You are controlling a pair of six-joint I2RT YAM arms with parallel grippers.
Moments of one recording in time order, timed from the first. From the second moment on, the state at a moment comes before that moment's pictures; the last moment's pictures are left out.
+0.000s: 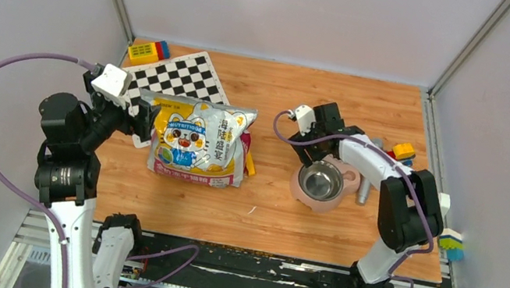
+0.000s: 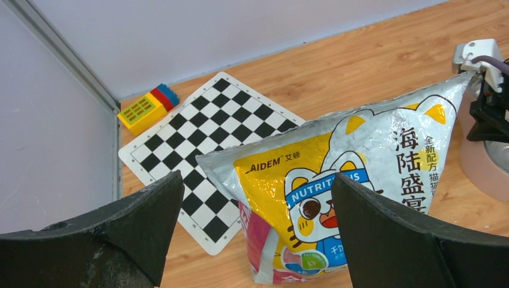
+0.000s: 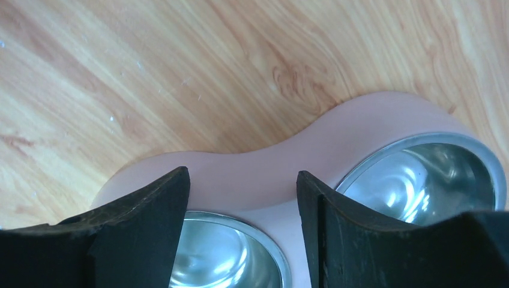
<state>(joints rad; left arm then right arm) 0.28 0.66 1.10 -0.60 0.56 0.20 0.44 1.75 1.19 -0.45 -0.06 -0.41</state>
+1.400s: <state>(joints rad) 0.28 0.65 1.10 -0.60 0.54 0.19 0.24 1.59 1.04 -0.60 -0.18 -0.76</state>
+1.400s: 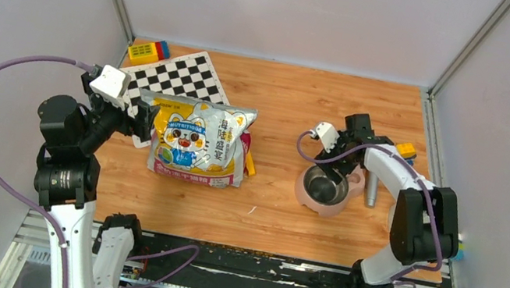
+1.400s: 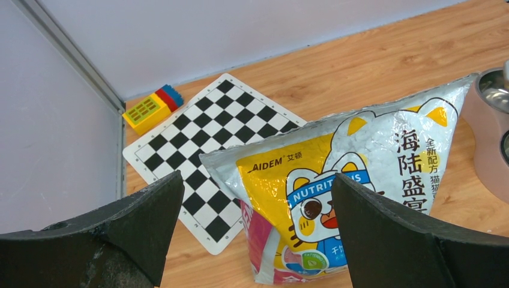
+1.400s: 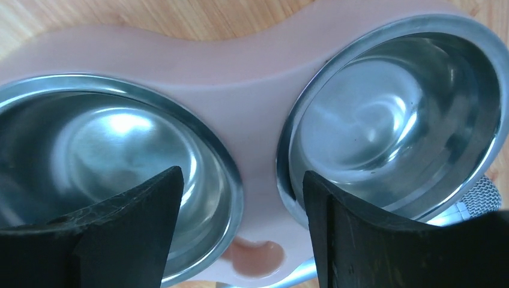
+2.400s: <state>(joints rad) 0.28 0.63 1.09 -0.60 0.54 0.19 0.21 1.89 1.35 -0.56 -0.06 -1.18</state>
